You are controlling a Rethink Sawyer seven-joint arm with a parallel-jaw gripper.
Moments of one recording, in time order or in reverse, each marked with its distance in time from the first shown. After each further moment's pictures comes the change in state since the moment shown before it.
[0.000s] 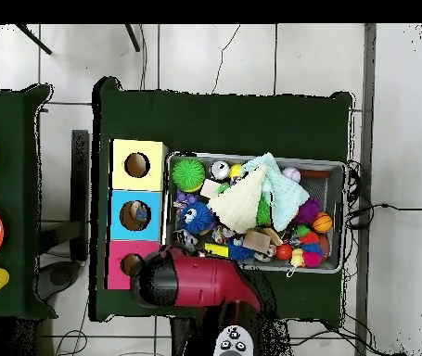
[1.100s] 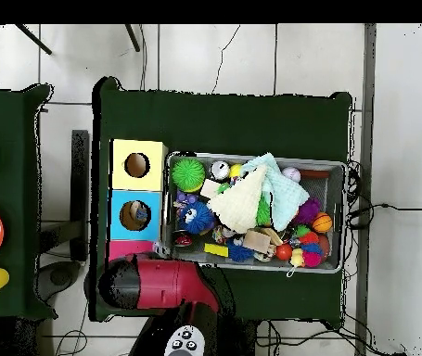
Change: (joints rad) arm 0.154 0.046 -0.036 -0.007 0.129 0.068 0.005
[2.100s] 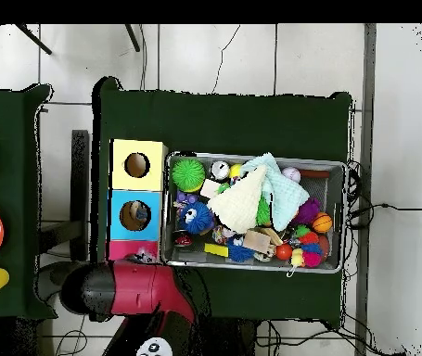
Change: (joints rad) arm 0.127 0.008 -0.069 -0.037 0.090 0.125 0.007
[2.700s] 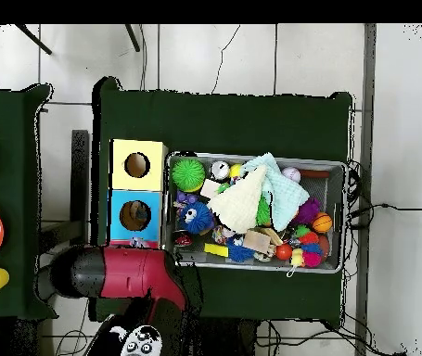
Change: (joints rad) arm 0.022 0.035 -0.016 -0.097 0.040 0.043 0.009
